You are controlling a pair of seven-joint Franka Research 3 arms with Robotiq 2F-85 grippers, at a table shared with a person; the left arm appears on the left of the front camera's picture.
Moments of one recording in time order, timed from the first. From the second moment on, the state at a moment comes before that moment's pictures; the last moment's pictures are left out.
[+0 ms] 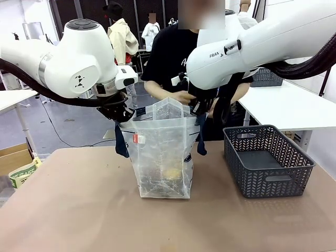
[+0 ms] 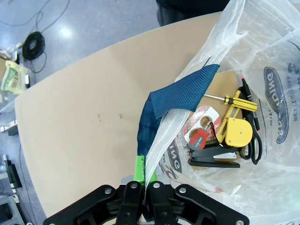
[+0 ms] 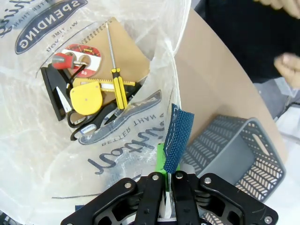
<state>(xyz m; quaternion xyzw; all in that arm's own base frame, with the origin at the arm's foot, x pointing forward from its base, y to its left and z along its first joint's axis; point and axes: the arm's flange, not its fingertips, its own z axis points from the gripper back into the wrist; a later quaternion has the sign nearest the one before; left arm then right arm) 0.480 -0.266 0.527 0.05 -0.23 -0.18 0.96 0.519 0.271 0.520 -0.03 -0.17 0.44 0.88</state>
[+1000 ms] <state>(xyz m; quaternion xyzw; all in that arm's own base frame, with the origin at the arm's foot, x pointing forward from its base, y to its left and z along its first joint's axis) 0.480 -0.266 0.527 0.05 -0.23 -0.18 0.96 0.519 0.271 0.520 -0.03 -0.17 0.44 0.88</state>
